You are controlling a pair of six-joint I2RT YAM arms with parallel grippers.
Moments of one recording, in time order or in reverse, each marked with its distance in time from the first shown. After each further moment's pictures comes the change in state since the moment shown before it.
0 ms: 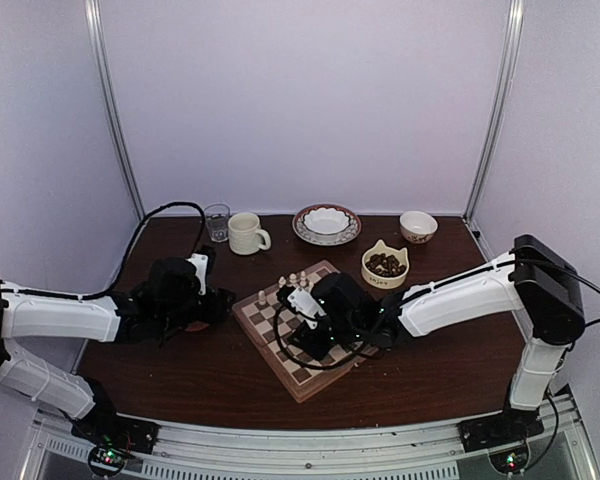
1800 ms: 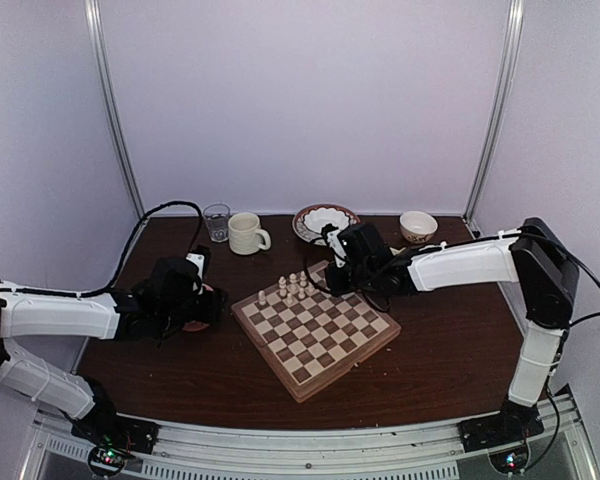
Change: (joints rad) left arm 0.000 -0.007 0.023 -0.094 -0.093 -0.021; right arm -0.262 0.013 0.130 -0.065 0.201 0.088
